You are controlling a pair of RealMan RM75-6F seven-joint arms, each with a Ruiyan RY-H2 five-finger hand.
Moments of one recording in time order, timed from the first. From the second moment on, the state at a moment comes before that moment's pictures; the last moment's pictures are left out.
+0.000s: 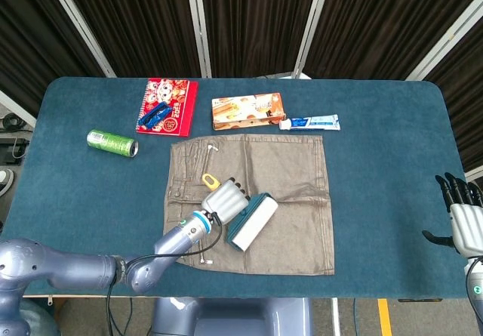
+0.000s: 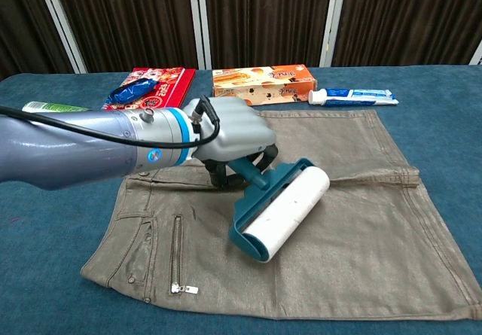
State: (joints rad) left arm -1.12 -1.67 -0.14 -1.55 0.81 0.80 1.11; right arm 0.17 -1.04 0.12 -1.58 -1.29 1.29 -0.06
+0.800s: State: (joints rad) left arm -1.09 -1.50 0.06 -1.51 0.83 0.85 1.06; right arm 0.17 -1.04 0.12 -1.59 -1.29 1.30 -0.08
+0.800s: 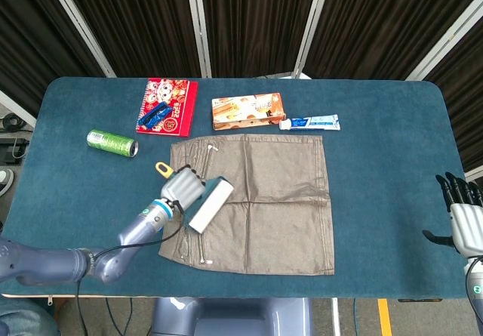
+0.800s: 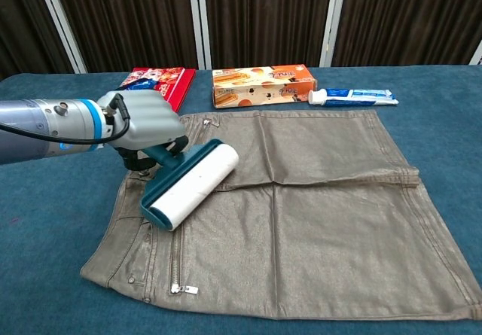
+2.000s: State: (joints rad) left arm -1.26 -1.75 0.00 -1.53 0.75 0.89 1.28; right arm 0.16 -1.02 0.13 -1.59 -1.28 1.30 -0.04
